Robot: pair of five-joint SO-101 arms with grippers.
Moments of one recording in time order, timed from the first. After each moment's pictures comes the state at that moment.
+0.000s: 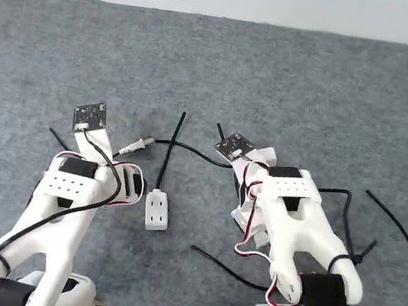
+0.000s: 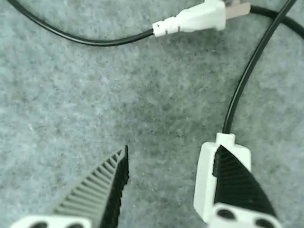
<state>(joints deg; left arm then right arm) 1.0 -22.5 57.1 56.4 26.8 -11.6 -2.6 41.8 57.9 32.0</state>
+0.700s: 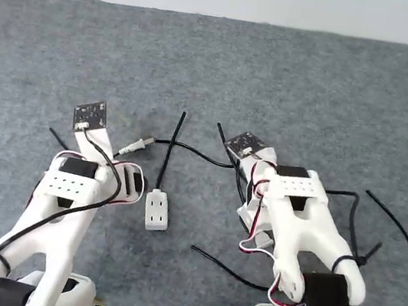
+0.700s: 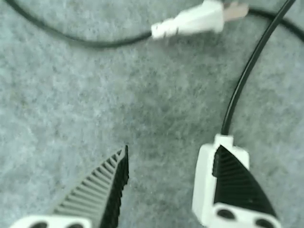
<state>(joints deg) 1.0 -22.5 57.1 54.1 26.8 -9.3 -3.5 41.2 59.1 28.8</state>
